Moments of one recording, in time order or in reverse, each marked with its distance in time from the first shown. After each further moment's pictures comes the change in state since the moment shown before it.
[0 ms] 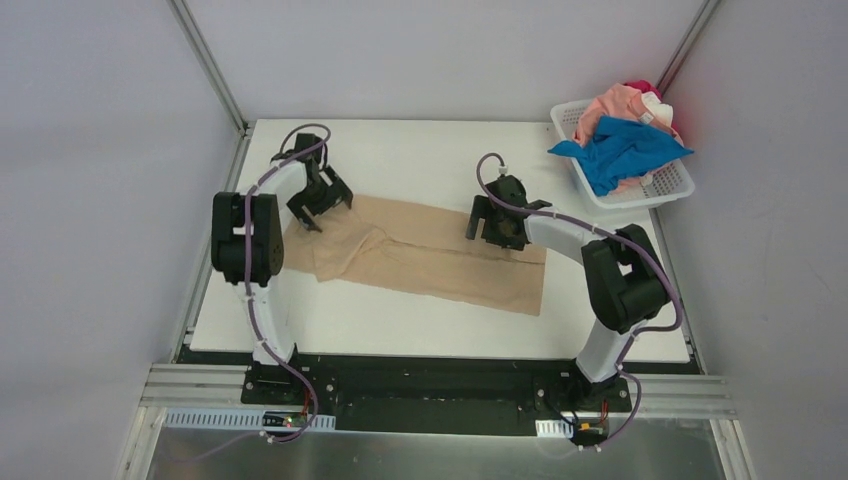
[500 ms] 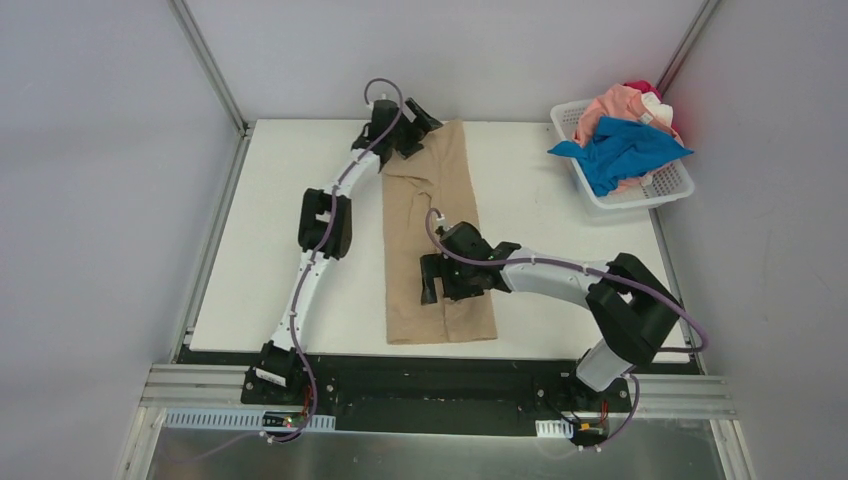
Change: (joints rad) left arm -0.206 0.882 1.207 0.478 0.318 -0.241; right arm 0.382 -0.168 -0.187 -0.007 -0.202 0.002
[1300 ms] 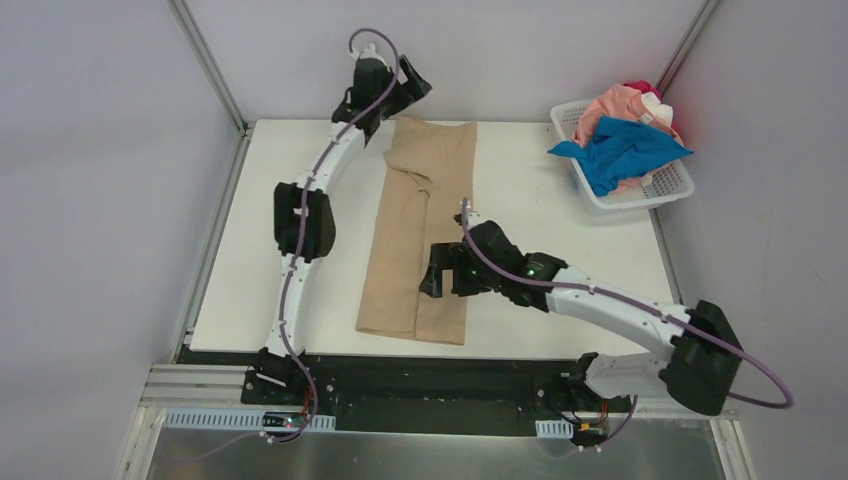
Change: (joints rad) left arm -0.047 -0.266 -0.129 0.022 -0.171 0.219; right arm 0.080 -0.279 0.012 -0.026 0.043 0.085
